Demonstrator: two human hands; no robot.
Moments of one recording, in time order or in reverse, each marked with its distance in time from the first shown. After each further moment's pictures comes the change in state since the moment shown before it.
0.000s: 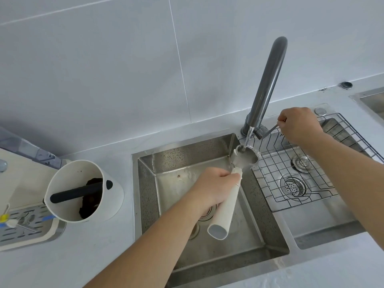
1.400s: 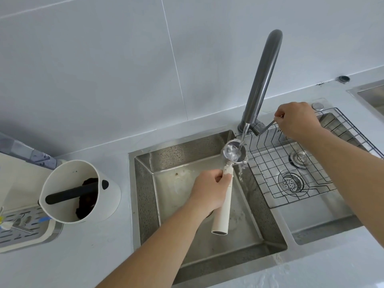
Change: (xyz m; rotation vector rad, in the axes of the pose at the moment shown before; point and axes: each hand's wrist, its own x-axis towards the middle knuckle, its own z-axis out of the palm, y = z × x) left_hand 0.017 -0.027 0.016 0.069 0.168 0.083; right_hand 0.002 0.006 0.001 0.053 -0.004 0.006
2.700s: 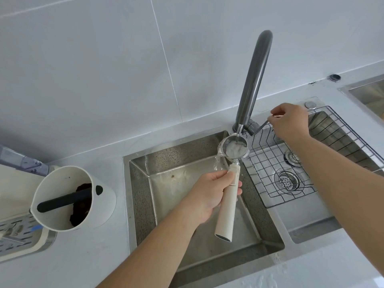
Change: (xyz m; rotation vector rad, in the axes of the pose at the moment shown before) left_hand -0.014 0.020 -0.004 -0.642 -0.299 -0.186; right_hand -0.011 -0.006 0.012 0.467 0.144 0.324
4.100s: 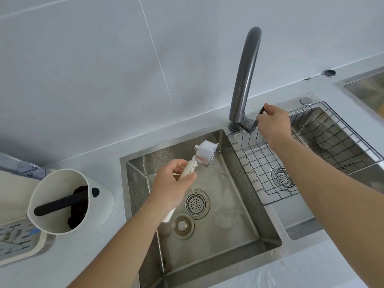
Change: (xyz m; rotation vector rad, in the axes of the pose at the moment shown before) left_hand -0.009 0.011 -0.062 0.594 0.441 0.303; right_hand -0.023 -0.021 0.014 0.441 -0.064 0.278
